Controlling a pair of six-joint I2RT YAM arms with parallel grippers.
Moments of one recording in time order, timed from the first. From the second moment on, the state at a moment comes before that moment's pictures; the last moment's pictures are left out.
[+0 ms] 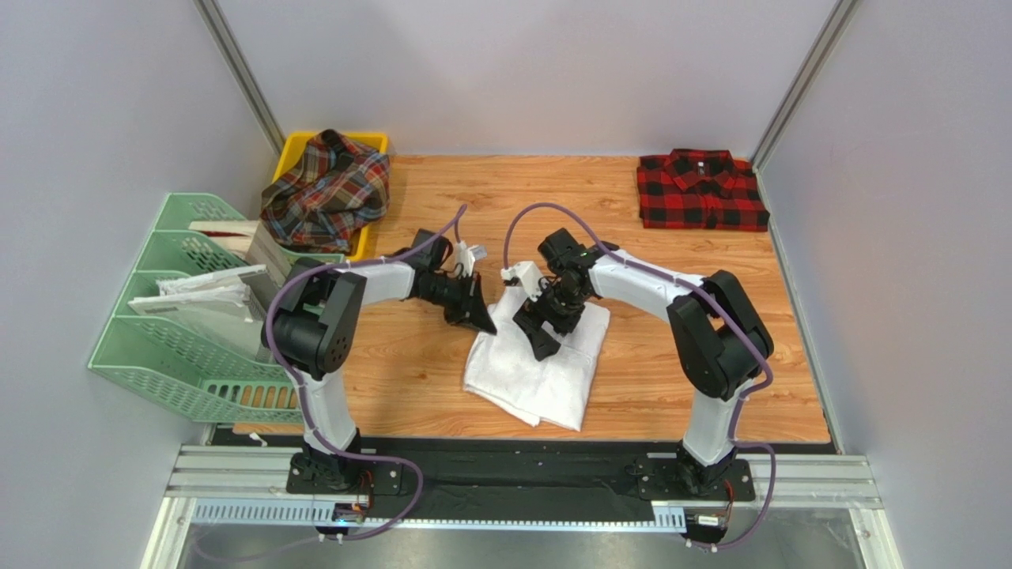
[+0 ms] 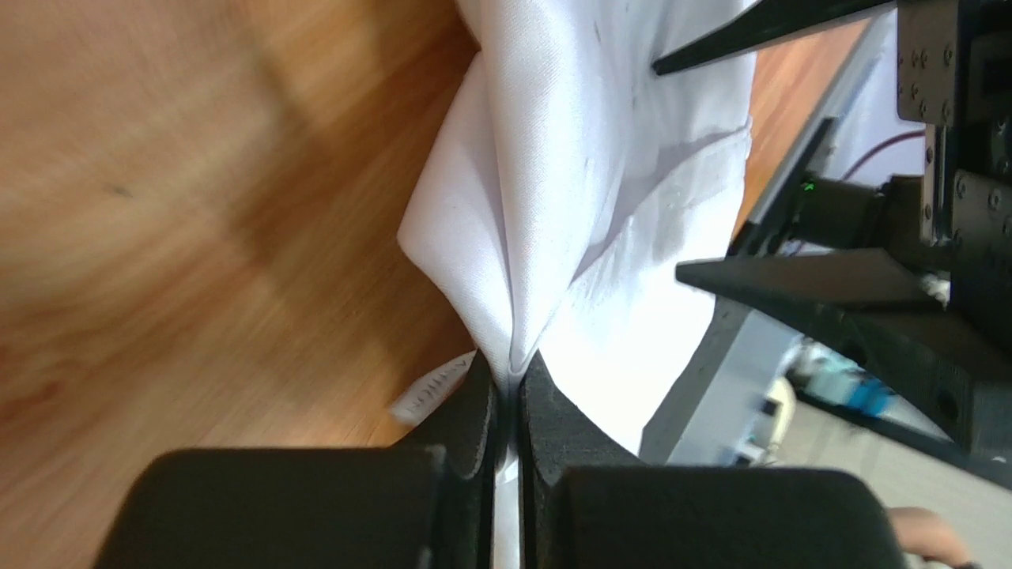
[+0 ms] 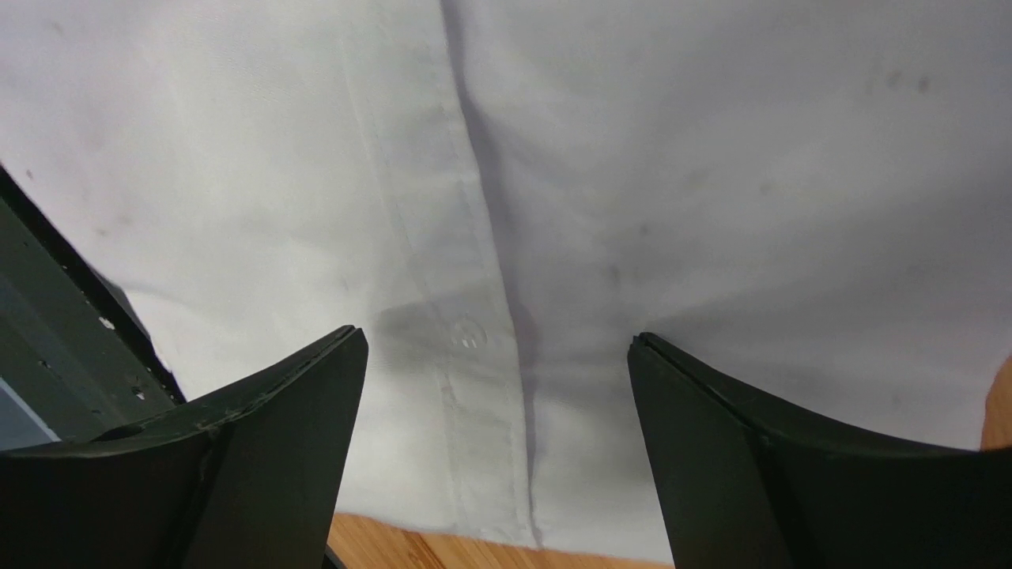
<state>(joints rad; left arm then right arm) -0.37 1.88 0.99 -0.22 0.87 -0.30 0.62 1.85 1.24 -0.71 -0.41 -0.36</state>
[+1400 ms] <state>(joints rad) -0.86 2.09 1.61 -0.90 -0.15 0.43 0.13 1.52 1.03 -0.72 -0.65 -0.11</state>
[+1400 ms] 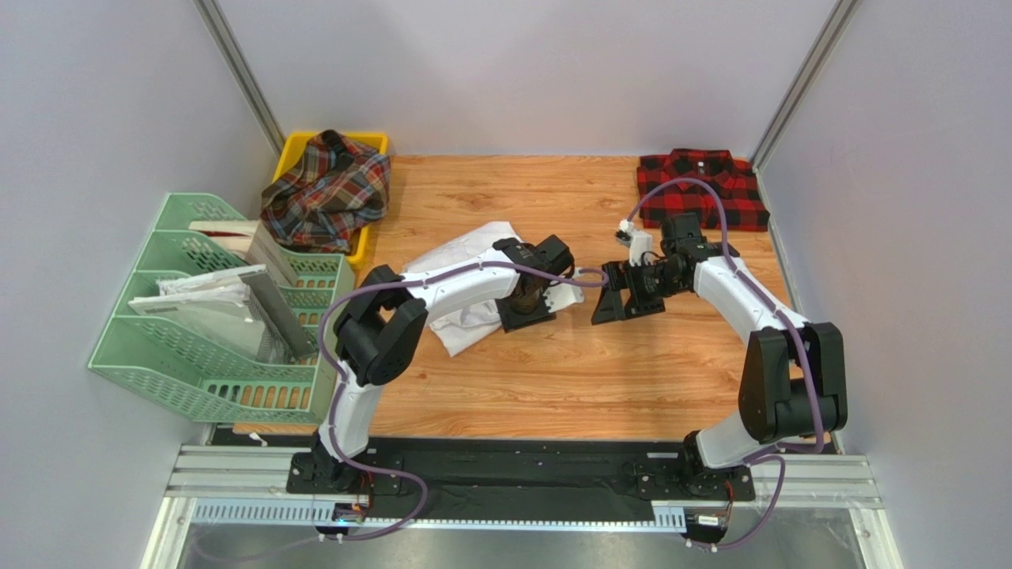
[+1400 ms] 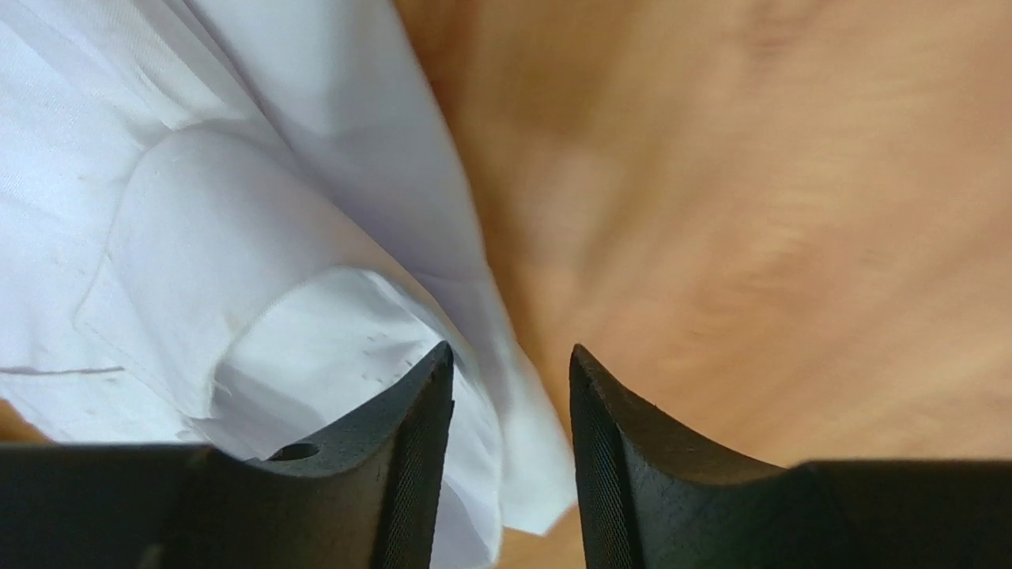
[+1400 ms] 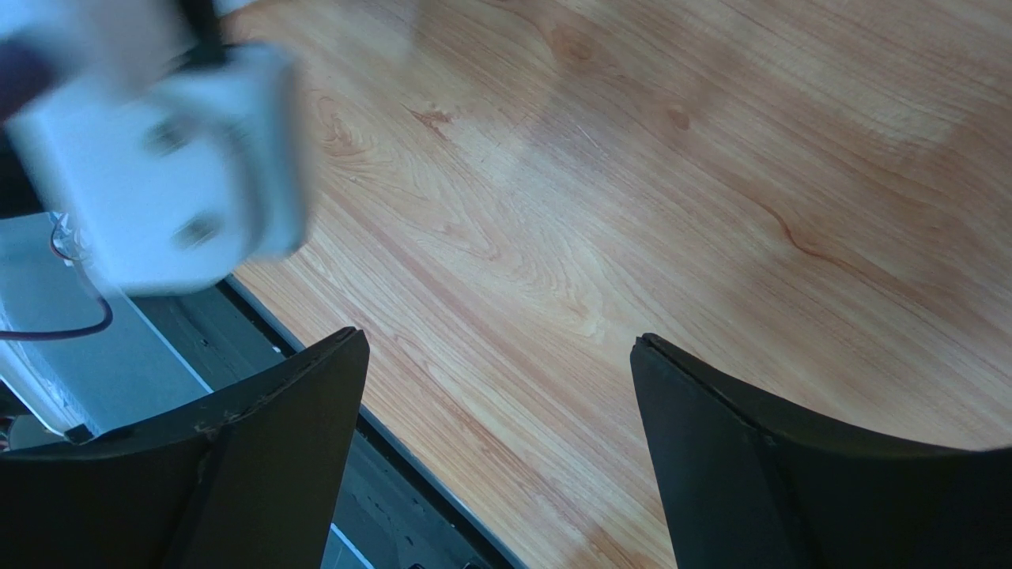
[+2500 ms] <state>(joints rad) -0.82 2.06 1.49 -0.99 0.39 0.37 0.06 1.55 1.00 -0.75 -0.71 -0.06</state>
